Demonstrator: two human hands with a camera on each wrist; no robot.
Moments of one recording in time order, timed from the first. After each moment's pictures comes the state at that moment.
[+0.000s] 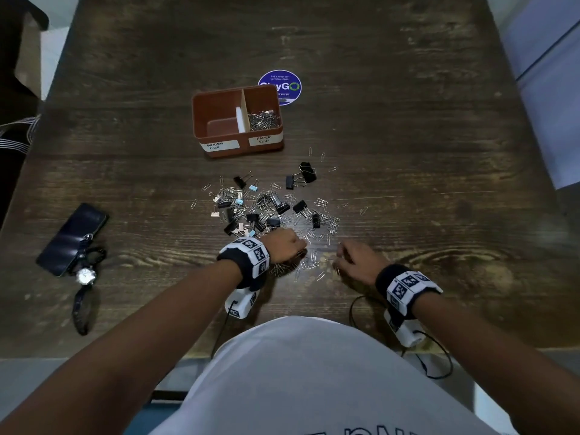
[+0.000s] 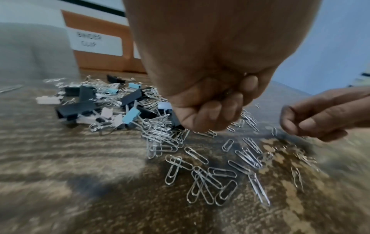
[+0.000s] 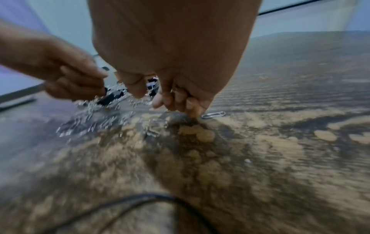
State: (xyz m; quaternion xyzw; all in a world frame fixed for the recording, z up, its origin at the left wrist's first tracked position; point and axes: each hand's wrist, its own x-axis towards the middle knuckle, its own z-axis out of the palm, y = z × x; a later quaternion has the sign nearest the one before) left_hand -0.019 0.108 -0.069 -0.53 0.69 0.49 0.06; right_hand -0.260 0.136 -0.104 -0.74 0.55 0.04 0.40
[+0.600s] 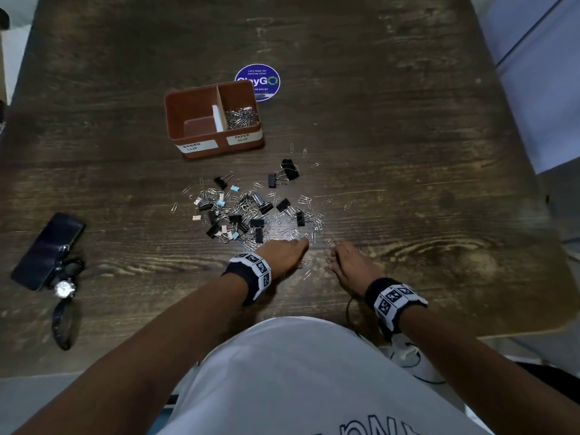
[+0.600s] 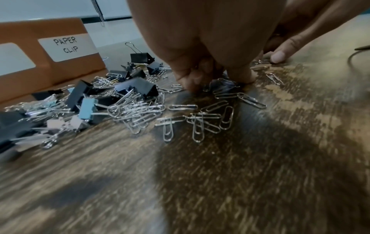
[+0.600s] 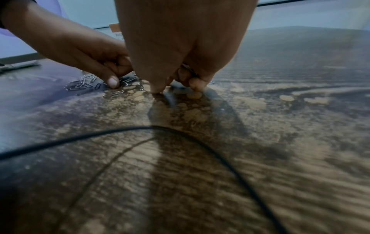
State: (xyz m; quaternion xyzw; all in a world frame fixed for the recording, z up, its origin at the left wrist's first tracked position) left_hand -0.050 0.125 -0.095 -0.41 0.86 0.24 0.17; right_hand -0.271 0.164 -0.121 -0.75 0.58 0.02 0.32
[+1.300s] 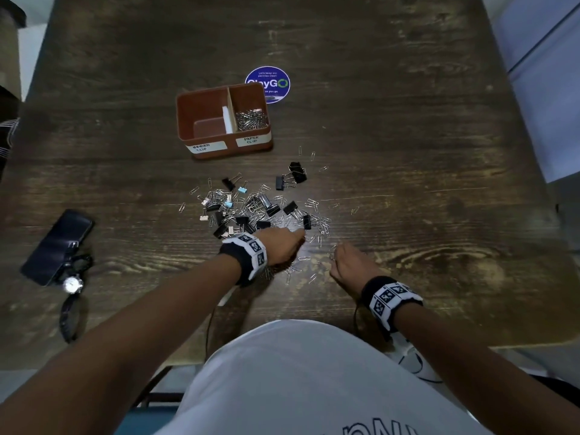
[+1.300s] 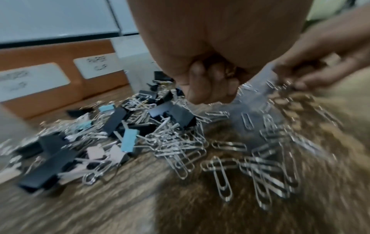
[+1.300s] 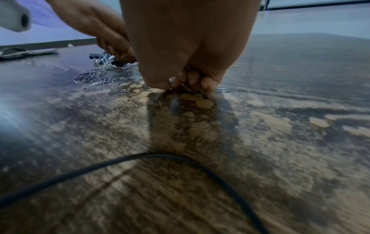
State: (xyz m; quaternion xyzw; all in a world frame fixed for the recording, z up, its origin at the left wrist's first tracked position) left_hand -0.027 0.092 -0.071 -0.42 0.85 0.28 0.17; right_hand -0.253 0.149 -0.104 -0.77 0.52 0.25 0.28
